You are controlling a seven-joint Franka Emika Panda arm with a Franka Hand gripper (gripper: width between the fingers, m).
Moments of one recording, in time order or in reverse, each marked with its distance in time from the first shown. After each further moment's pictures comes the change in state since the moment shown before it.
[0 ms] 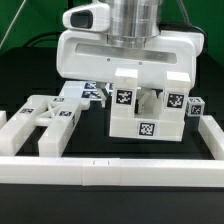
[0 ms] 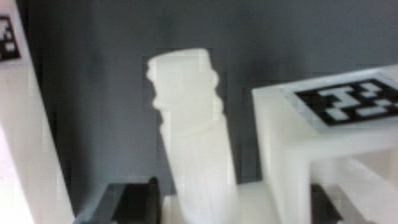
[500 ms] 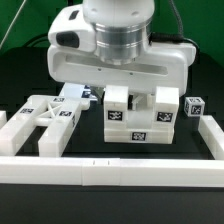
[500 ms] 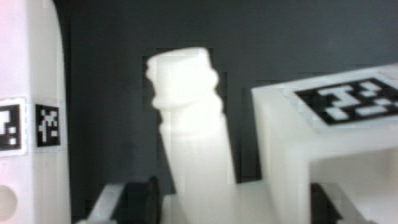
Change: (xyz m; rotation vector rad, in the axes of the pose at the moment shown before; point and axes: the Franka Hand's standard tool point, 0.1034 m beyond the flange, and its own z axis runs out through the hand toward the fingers) arm -0.006 0.010 -0.003 0.021 -0.391 0.008
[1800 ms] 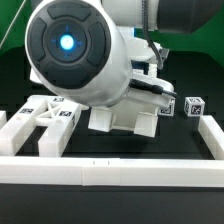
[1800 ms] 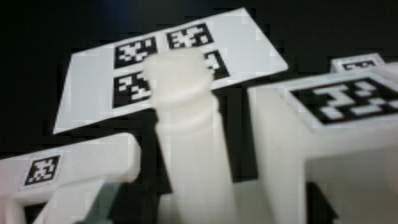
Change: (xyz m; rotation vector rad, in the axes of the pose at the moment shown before) arm -0.037 0.020 0.009 -0.074 -0.664 0.135
